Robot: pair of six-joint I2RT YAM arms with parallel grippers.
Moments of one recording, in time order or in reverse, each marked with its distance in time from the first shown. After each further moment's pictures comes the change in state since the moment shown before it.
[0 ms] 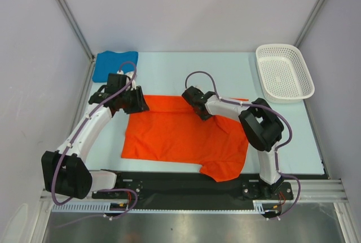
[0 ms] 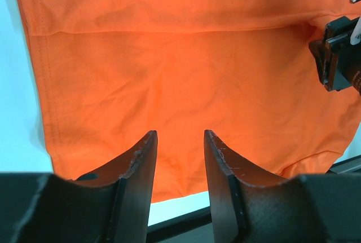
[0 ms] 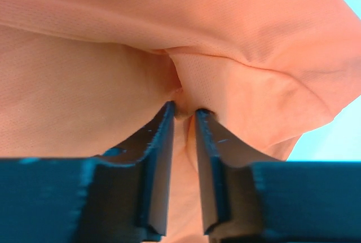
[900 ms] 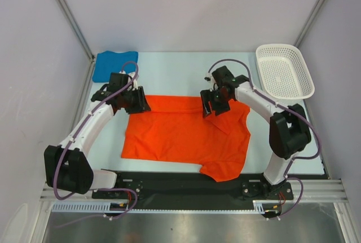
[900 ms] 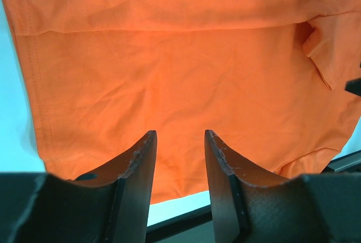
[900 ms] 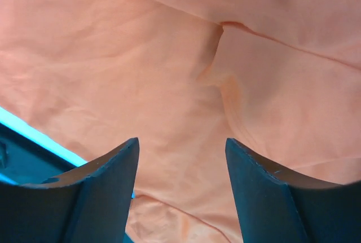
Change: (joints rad) left arm 0.000 0.046 0.008 0.008 0.024 -0.001; right arm -0.245 -0.220 0.011 -0.173 -0.753 0.061
